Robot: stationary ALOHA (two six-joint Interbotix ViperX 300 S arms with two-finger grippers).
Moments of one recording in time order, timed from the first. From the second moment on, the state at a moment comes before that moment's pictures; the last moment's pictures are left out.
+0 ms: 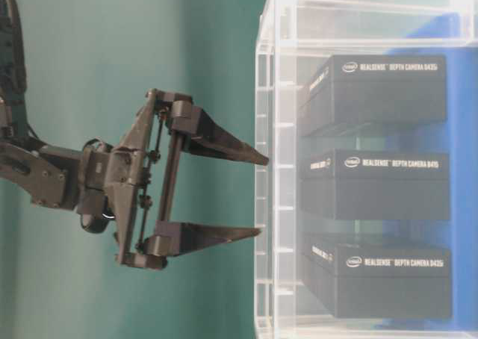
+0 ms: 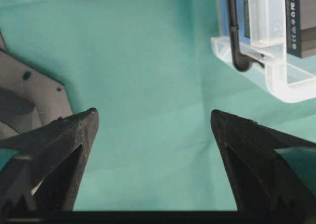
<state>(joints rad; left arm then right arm) 0.45 -0.73 0.48 0.06 1.46 -1.00 -0.21 0.36 -0.36 -0.10 1.29 1.30</state>
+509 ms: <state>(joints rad) 0.43 -0.73 0.48 0.06 1.47 -1.00 -0.21 0.37 -0.32 -0.10 1.28 1.30</state>
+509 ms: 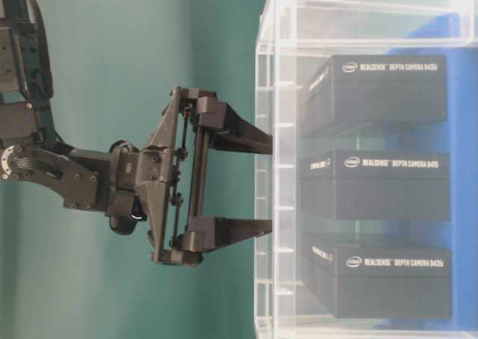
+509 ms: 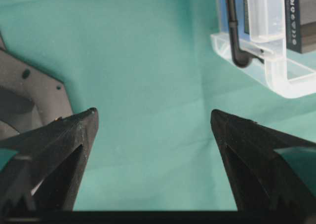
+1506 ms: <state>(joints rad) 0.43 -0.73 0.48 0.06 1.47 -1.00 -0.24 0.37 -0.20 -0.11 1.14 1.29</state>
